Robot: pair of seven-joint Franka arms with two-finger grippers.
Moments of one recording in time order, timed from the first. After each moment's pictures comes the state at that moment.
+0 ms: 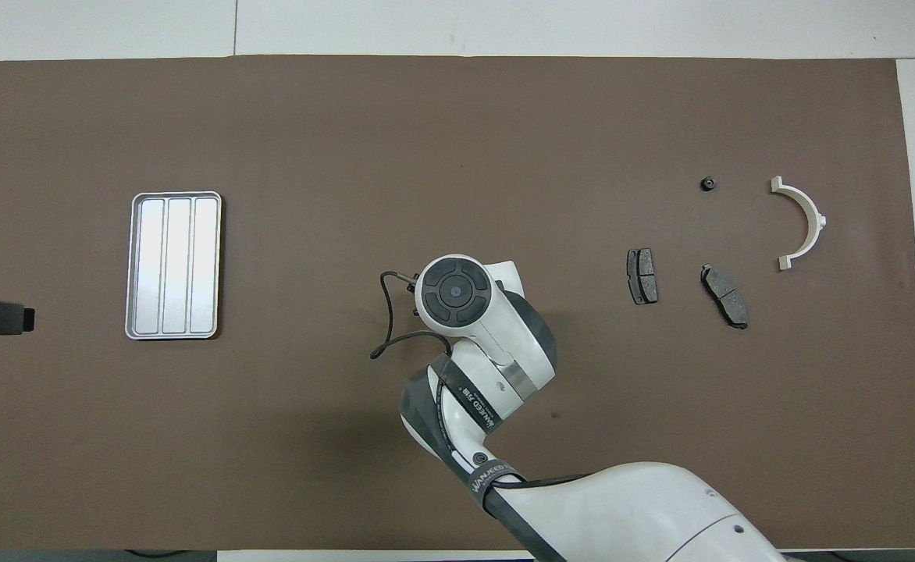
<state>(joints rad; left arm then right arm) 0.01 -0.28 -0.05 -1.81 0.00 1.59 0.04 0.70 0.48 -0.04 -1.81 0.02 2.32 1.20</state>
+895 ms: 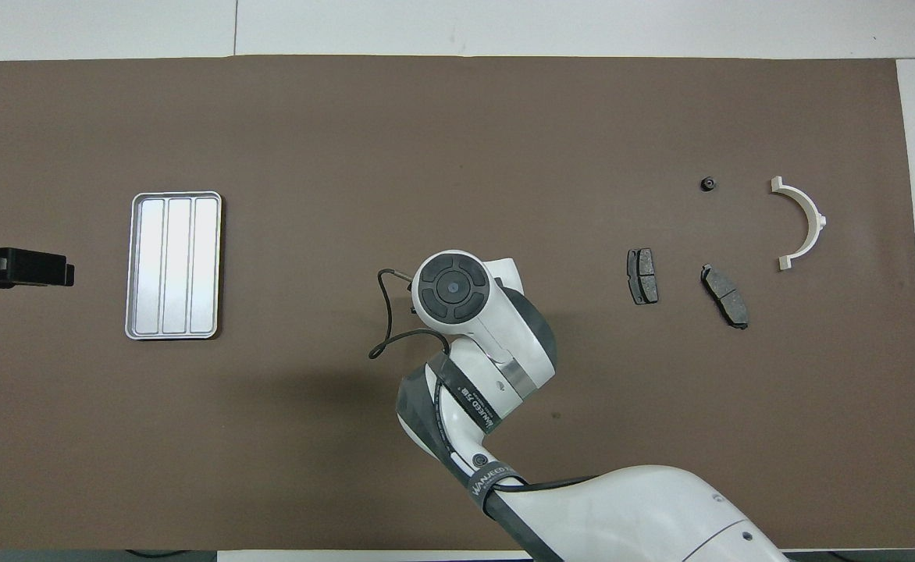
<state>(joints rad) 0.01 -0.15 -0.05 -1.76 0.00 1.67 0.04 0.69 0.47 -0.04 -1.77 0.02 2.27 1.20</state>
